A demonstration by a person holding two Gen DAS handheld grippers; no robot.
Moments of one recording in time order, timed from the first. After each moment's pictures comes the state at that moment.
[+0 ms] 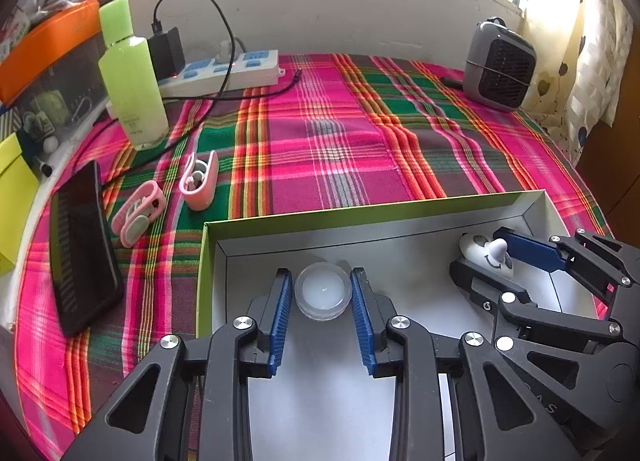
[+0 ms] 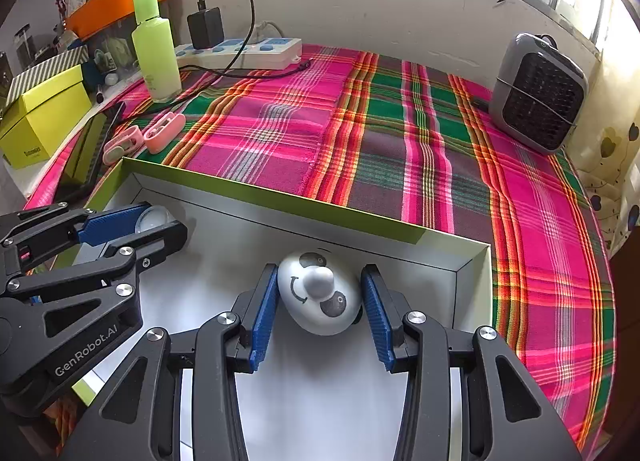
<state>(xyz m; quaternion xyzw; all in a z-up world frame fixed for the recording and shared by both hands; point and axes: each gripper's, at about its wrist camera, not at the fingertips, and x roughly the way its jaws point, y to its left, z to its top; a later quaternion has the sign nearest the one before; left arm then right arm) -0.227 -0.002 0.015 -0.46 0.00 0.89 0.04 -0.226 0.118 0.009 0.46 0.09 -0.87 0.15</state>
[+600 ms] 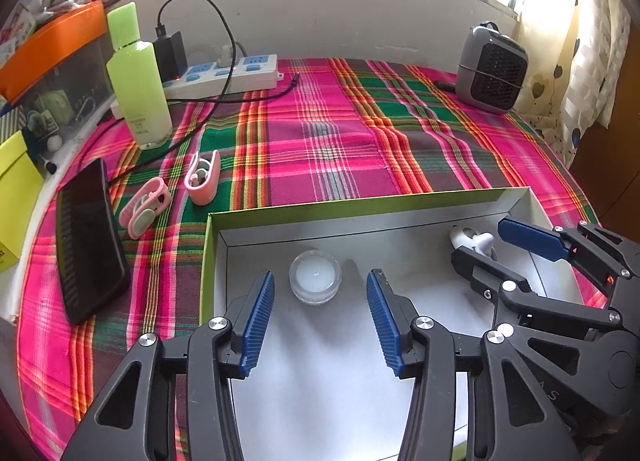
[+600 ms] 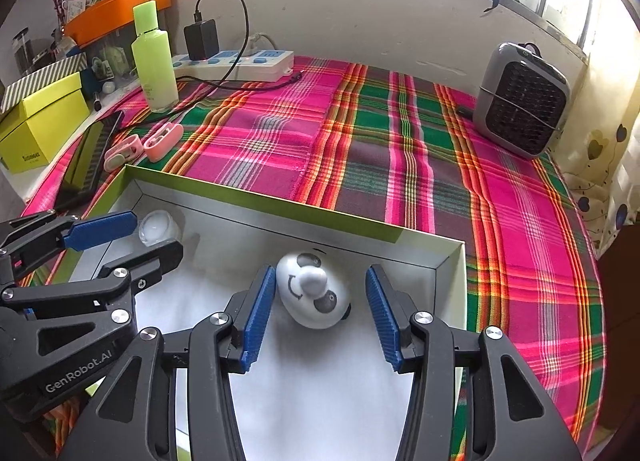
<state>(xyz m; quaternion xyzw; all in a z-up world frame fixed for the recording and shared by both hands) -0.214 -0.002 0.024 -0.45 0.00 0.89 0.05 -0.216 0.123 0.019 0.44 0.09 -0.88 0.13</state>
